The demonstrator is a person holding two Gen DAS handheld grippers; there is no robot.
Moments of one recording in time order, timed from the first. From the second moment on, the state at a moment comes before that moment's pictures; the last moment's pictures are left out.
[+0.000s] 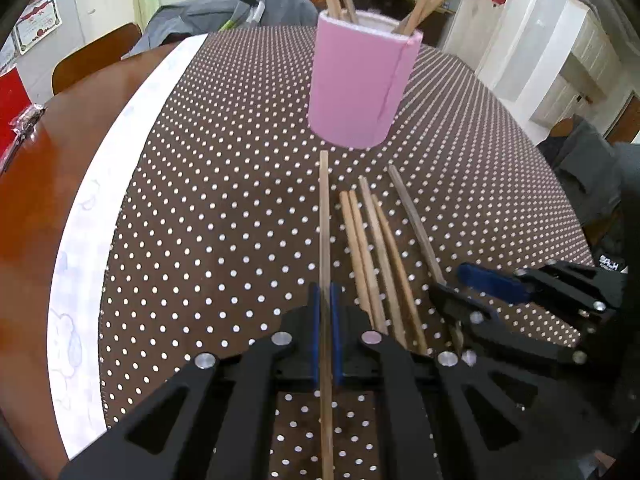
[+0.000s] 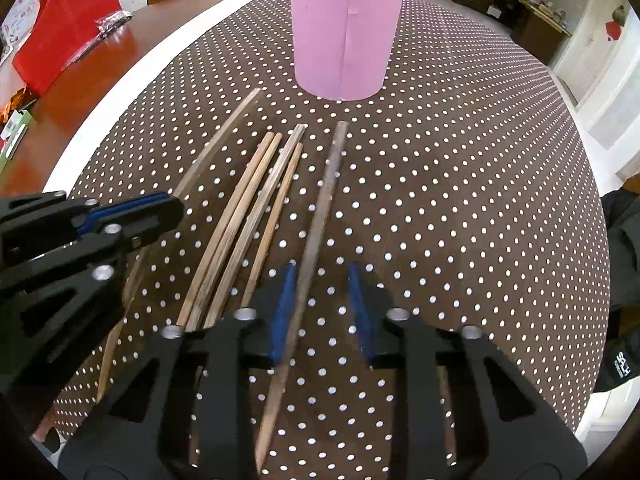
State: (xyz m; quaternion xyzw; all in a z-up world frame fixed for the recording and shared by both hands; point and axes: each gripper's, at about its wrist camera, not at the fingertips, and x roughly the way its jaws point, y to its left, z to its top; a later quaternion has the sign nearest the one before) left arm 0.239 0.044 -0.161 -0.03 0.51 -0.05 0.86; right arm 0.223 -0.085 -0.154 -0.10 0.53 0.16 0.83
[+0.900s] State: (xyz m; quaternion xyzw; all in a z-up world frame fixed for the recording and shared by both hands) left arm 0.213 0.024 -0.053 -0.08 0.27 -0.17 0.94; right arm 0.181 -0.168 -0.047 0.13 0.30 0.28 0.90
